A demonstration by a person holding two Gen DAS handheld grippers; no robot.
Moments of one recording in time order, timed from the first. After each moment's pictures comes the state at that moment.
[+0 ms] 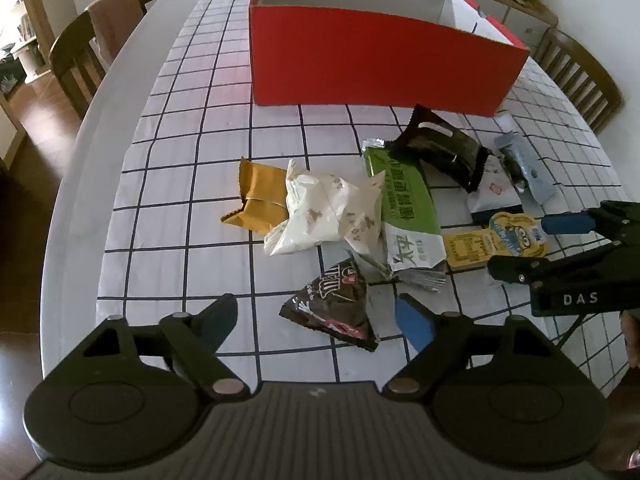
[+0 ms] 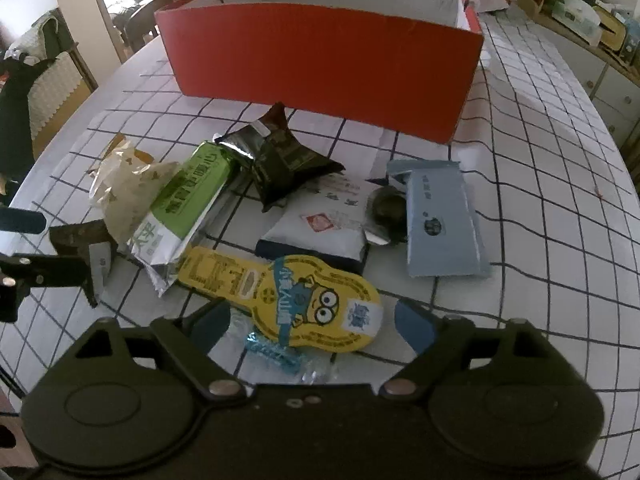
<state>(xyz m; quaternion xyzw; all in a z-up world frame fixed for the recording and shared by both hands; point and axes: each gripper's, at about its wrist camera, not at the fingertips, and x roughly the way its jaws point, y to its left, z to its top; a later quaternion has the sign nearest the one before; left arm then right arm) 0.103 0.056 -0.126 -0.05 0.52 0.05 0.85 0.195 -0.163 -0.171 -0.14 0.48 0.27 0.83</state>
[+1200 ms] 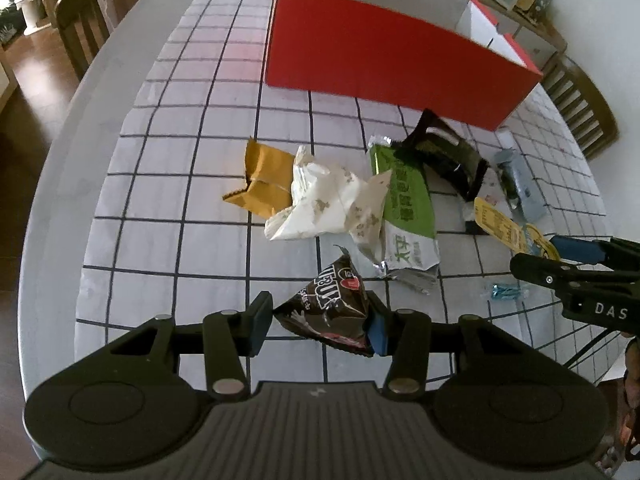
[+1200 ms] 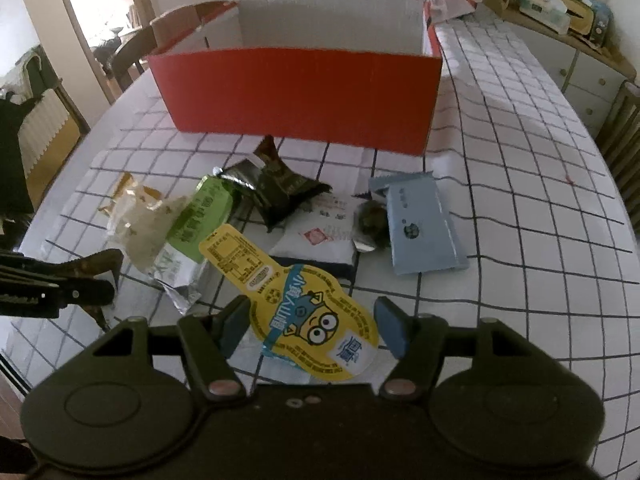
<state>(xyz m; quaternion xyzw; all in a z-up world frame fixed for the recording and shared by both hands) 0.097 0.075 -0.126 -0.13 0.53 0.04 0.84 0.182 -0.175 -0.137 -0.09 0.47 0.24 0.85</state>
